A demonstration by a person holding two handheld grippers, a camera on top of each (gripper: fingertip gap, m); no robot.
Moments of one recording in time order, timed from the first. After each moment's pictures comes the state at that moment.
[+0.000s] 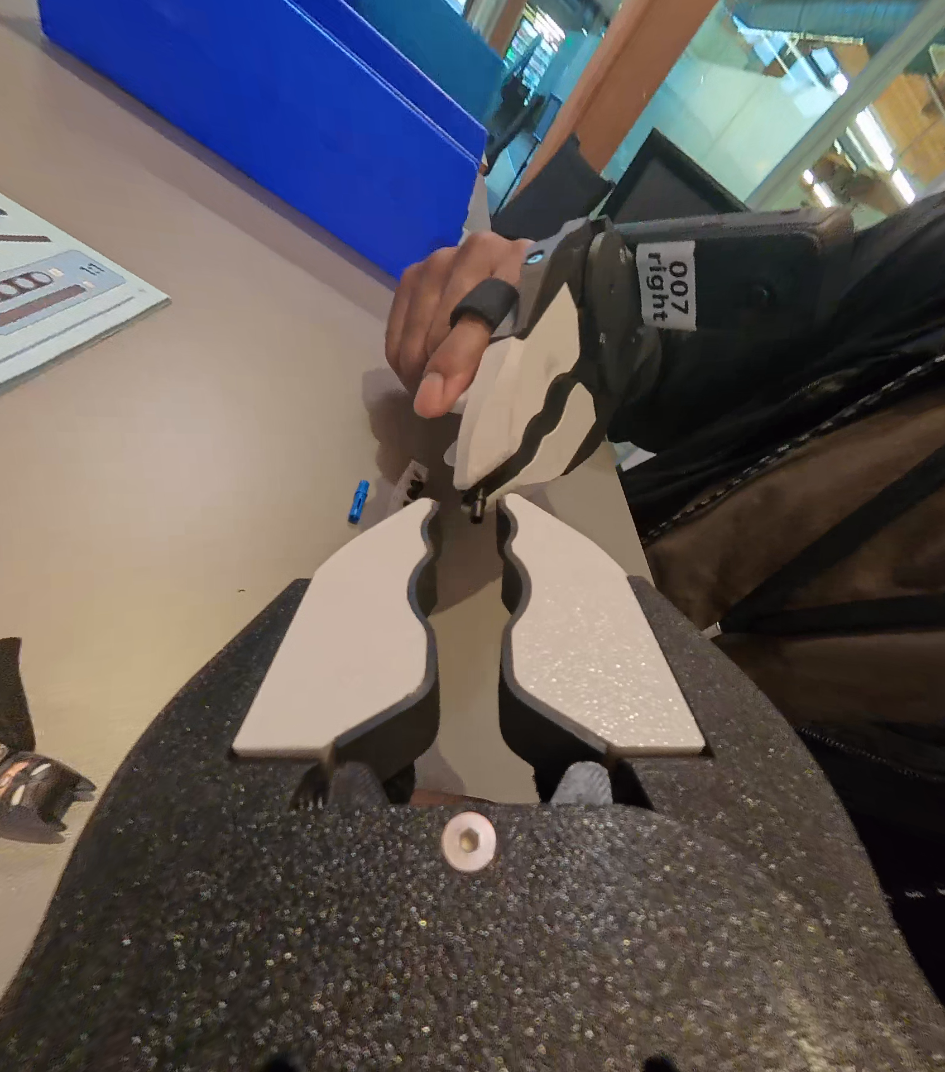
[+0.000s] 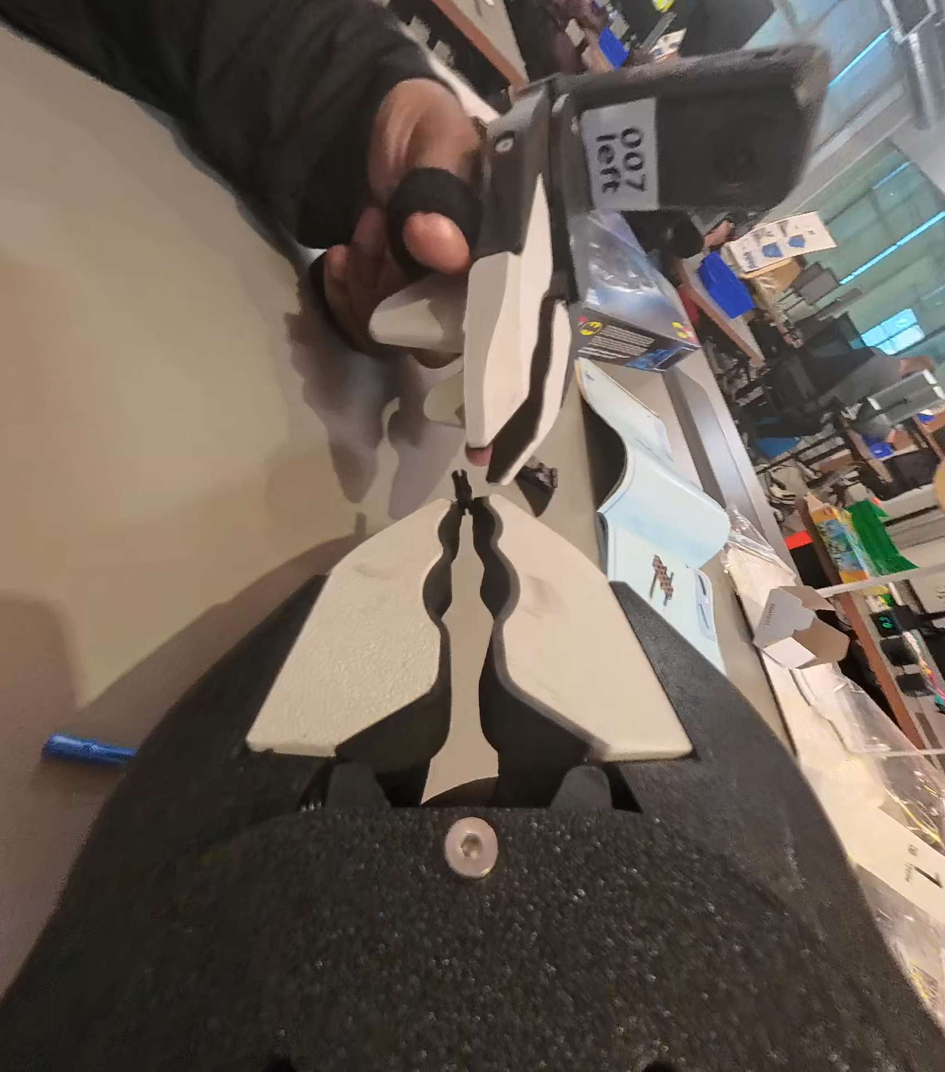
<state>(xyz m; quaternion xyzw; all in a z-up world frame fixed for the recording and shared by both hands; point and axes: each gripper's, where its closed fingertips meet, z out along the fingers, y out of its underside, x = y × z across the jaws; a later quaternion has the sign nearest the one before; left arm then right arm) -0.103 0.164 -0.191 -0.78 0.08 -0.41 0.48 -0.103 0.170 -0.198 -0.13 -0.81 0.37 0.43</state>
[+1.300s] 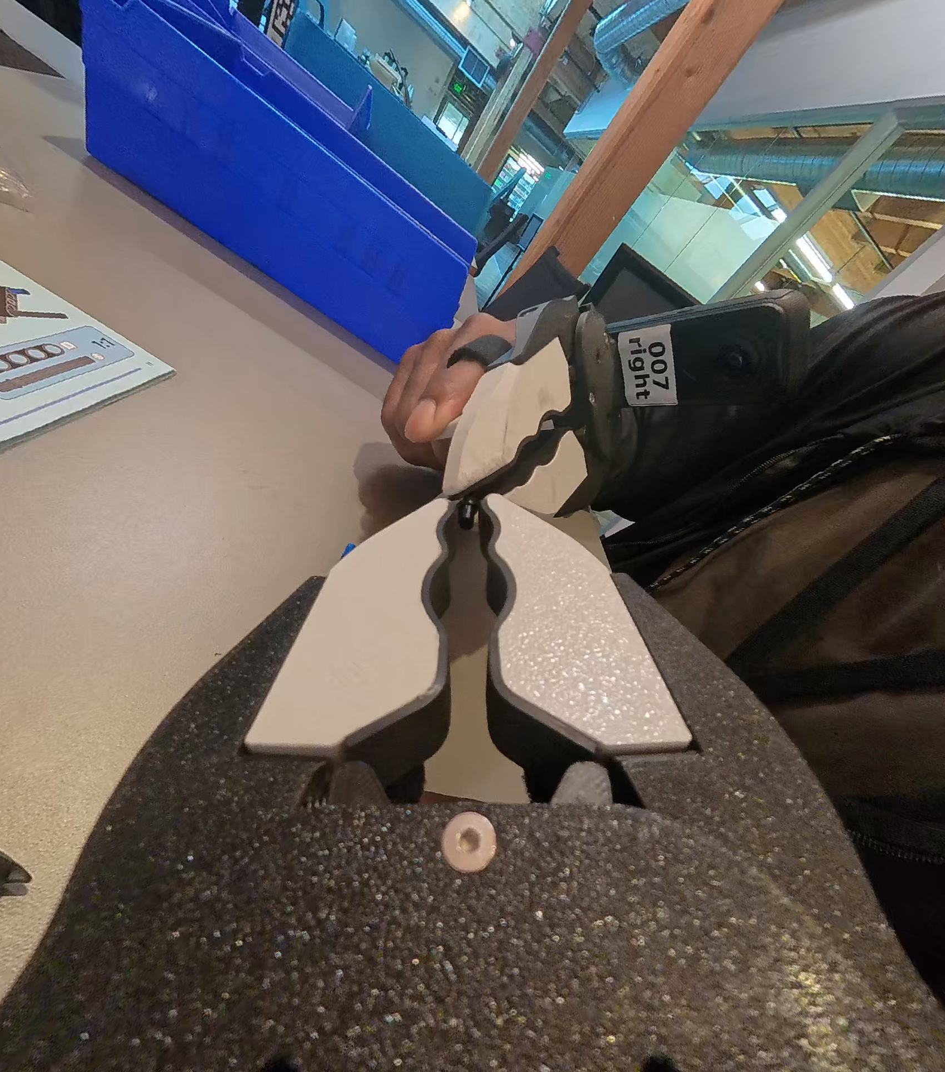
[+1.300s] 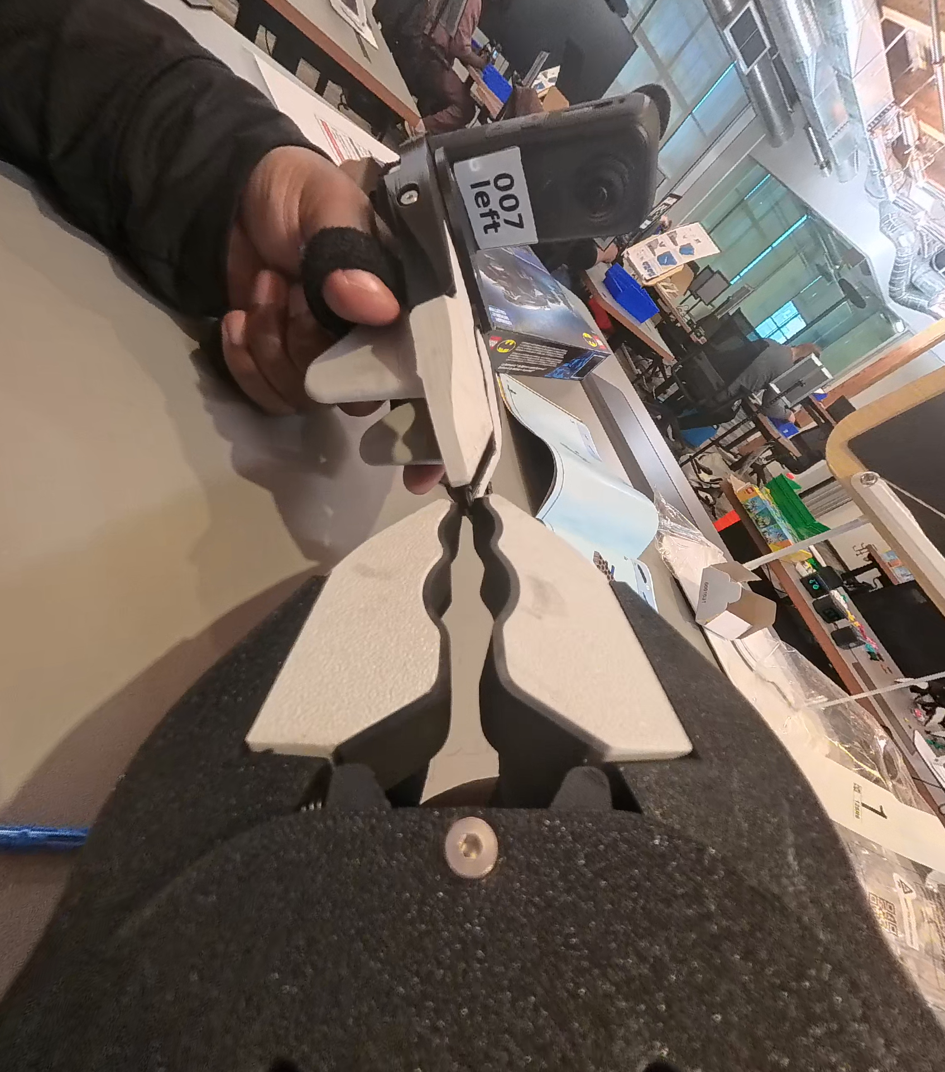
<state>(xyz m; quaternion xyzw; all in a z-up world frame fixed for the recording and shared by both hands) -0.100 0.177 -0.174 -0.73 0.05 -0.42 0.53 -0.113 0.178 -0.178 -0.18 -0.76 0.39 0.49</state>
